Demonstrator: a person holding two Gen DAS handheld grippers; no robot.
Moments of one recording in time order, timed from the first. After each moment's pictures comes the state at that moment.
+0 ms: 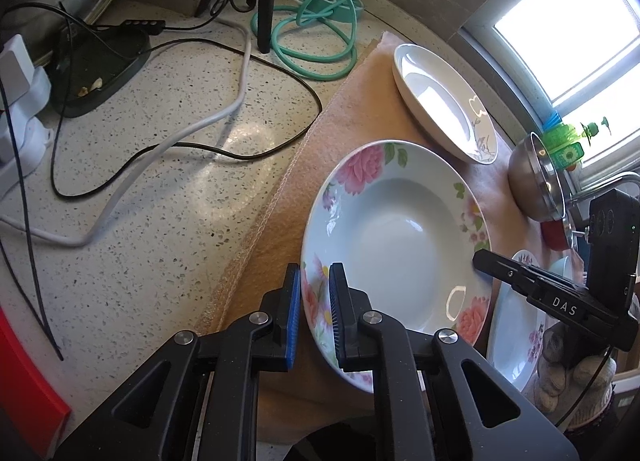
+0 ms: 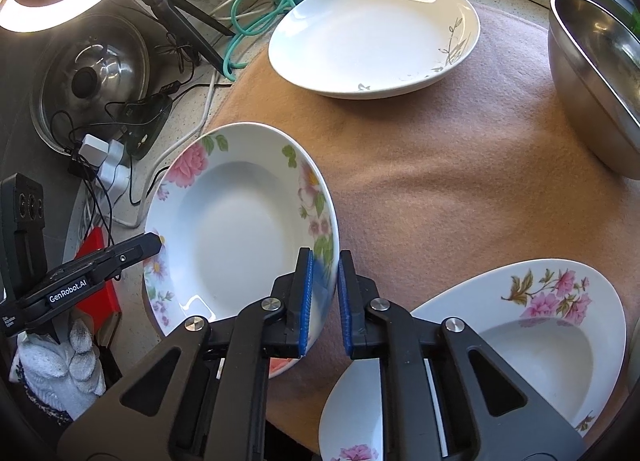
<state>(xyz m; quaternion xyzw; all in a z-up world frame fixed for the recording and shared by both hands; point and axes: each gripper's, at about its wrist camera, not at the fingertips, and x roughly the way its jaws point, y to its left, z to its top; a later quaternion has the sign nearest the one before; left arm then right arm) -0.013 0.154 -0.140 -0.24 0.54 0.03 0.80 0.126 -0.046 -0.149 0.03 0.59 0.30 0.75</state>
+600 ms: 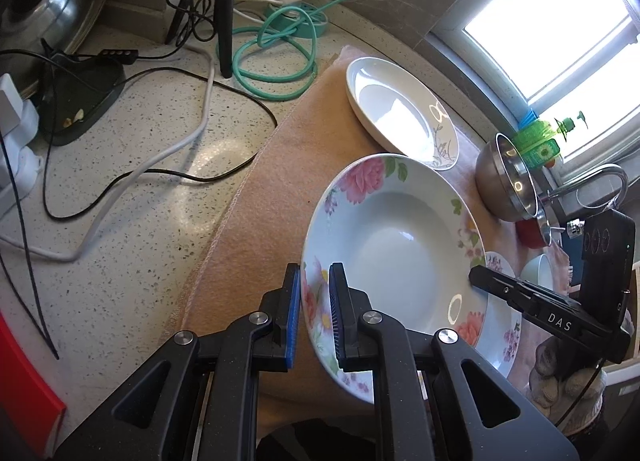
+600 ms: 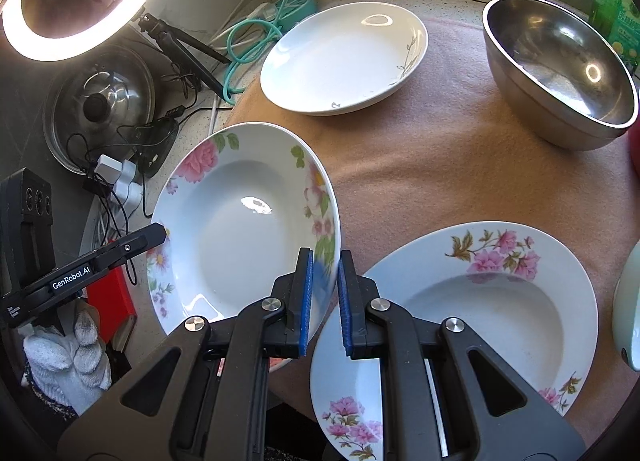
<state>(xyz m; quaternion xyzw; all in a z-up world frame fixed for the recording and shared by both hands) -0.005 0.132 -0.111 -0.24 0.52 0.00 0.82 0.108 -0.095 -0.117 0.07 0.57 0.28 0.77</state>
